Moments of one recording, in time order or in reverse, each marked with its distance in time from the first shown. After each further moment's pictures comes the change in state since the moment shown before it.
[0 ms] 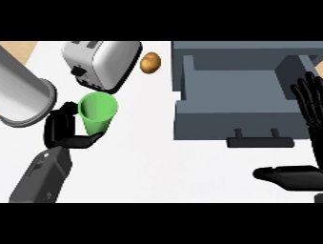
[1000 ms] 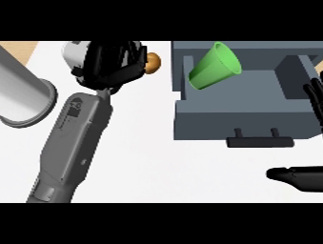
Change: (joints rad) left arm -0.274 -0.159 -0.252 -0.543 -0.019 0.318 0.506; right arm 0.003 -0.030 -0.061 -0.003 -0.048 0.031 0.018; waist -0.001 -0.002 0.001
